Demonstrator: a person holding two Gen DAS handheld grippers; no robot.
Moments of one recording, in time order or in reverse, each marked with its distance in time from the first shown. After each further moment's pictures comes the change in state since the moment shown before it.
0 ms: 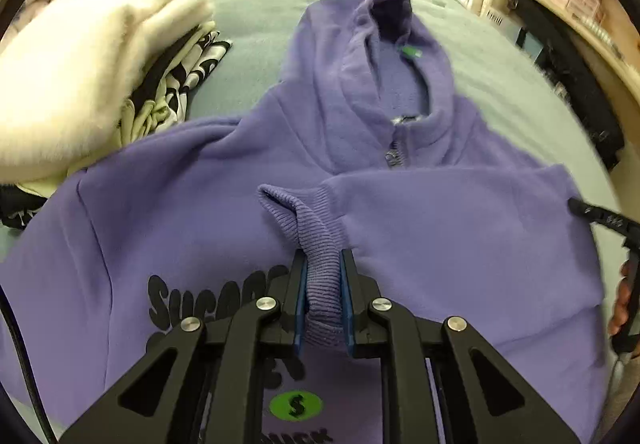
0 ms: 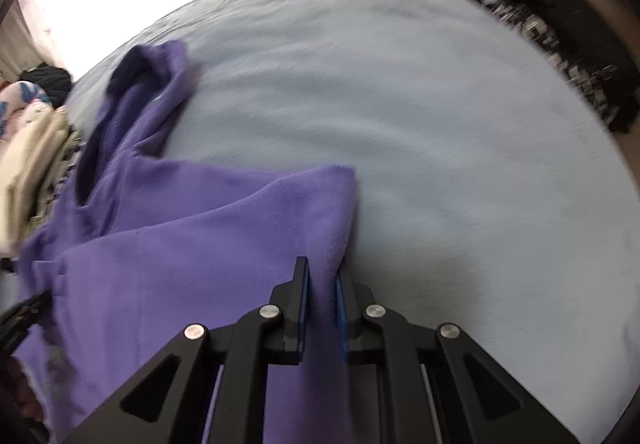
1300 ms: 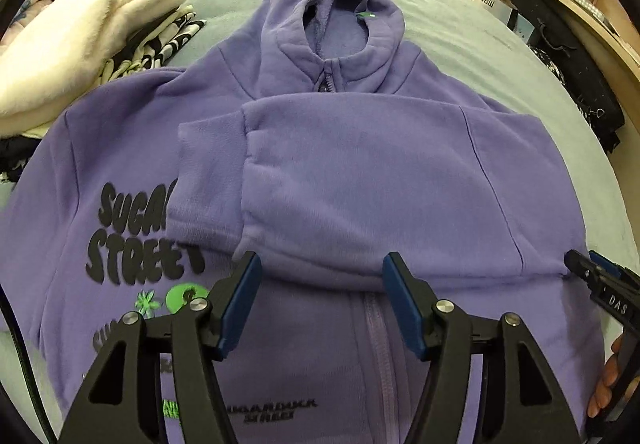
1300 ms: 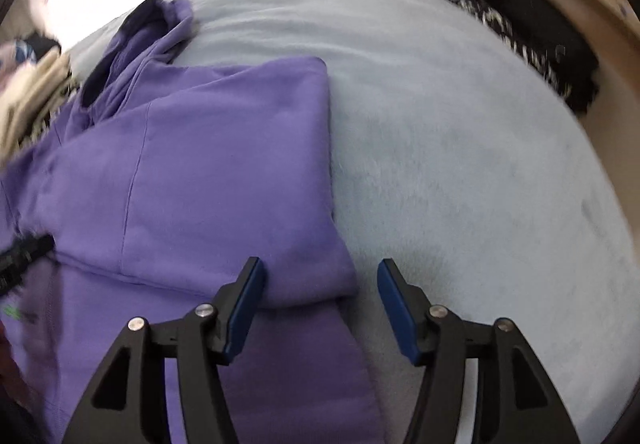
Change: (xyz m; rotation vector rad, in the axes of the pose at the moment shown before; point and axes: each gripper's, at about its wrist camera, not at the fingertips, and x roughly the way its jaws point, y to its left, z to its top) left arm -0.022 -0.059 -0.058 -0.002 0.009 0.014; right arm -0.051 -0.017 -0.101 0.000 0.015 -0.089
